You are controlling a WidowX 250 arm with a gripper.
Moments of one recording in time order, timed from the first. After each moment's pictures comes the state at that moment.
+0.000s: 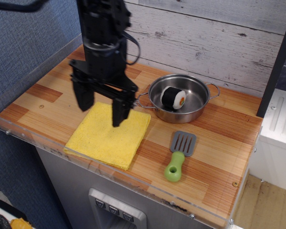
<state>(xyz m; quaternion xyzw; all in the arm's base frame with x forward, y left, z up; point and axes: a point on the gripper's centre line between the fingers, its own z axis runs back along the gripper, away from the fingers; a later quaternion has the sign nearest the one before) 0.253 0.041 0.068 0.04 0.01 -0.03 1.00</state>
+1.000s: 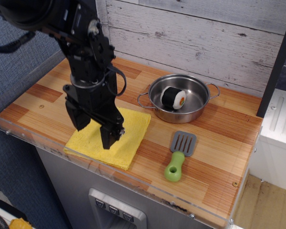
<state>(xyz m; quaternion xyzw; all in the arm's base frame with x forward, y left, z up) 0.237 0.051 0.035 0.04 -0.05 -0.08 0.99</state>
